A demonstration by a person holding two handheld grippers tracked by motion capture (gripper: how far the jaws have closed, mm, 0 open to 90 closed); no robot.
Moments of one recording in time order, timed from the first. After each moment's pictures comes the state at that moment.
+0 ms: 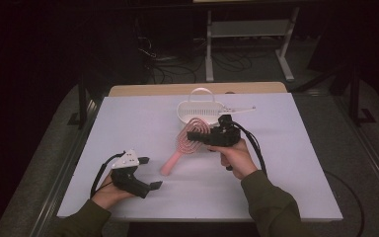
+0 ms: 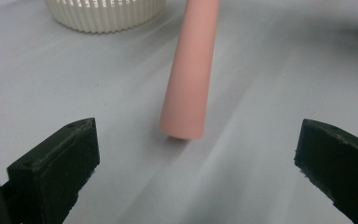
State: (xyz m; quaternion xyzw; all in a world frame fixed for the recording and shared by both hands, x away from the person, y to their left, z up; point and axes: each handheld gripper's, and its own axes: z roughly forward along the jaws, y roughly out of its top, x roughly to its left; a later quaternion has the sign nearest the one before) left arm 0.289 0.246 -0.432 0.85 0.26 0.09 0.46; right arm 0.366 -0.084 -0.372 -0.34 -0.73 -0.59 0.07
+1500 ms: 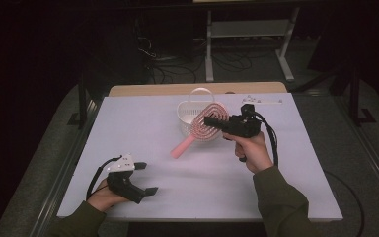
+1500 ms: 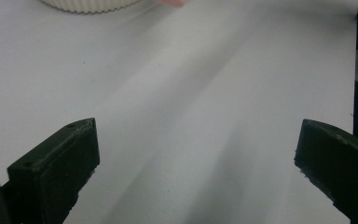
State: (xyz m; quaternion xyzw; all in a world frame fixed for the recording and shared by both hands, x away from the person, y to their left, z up) left arm 0.283 0.256 -0.437 0.85 0.25 0.06 0.45; right arm 0.366 -0.130 -0.342 -0.36 -0.68 -0.64 0.02
